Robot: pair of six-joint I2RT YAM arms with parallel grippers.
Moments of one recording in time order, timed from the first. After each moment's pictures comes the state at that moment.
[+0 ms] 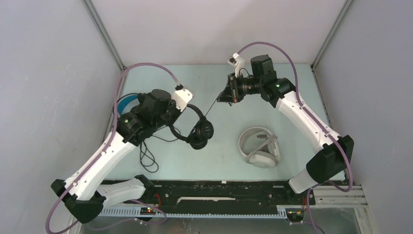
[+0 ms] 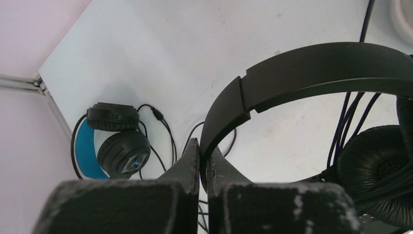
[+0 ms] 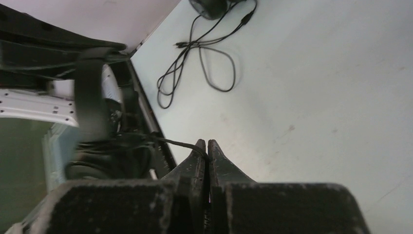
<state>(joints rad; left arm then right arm) -0.67 1.05 1.27 -0.84 -0.19 0.26 0.48 1.54 1.52 -0.51 -0.74 0.23</state>
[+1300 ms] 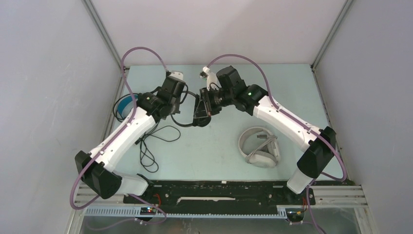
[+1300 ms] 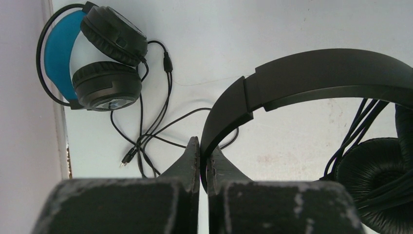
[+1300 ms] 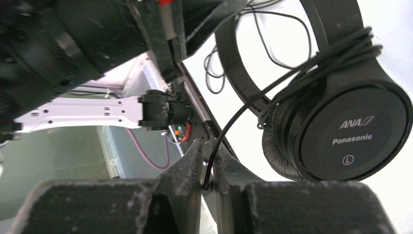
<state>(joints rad) -0.58 1.35 1.38 -0.90 -0.49 -0.24 0.77 1.67 1.63 -0.56 -0.57 0.50</state>
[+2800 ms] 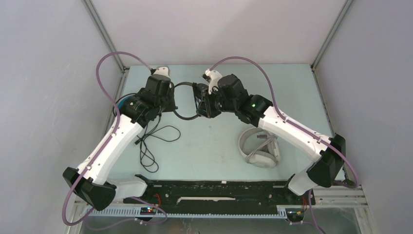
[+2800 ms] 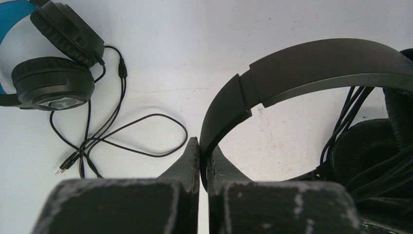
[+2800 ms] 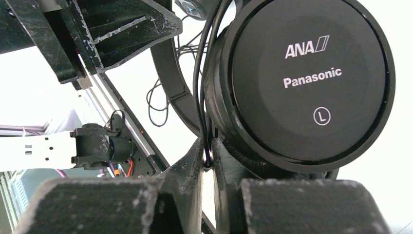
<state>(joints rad) -0.51 1.22 1.38 -0.85 -0.31 -0.43 0.86 1.55 1.49 -0.43 -0.20 0.40</state>
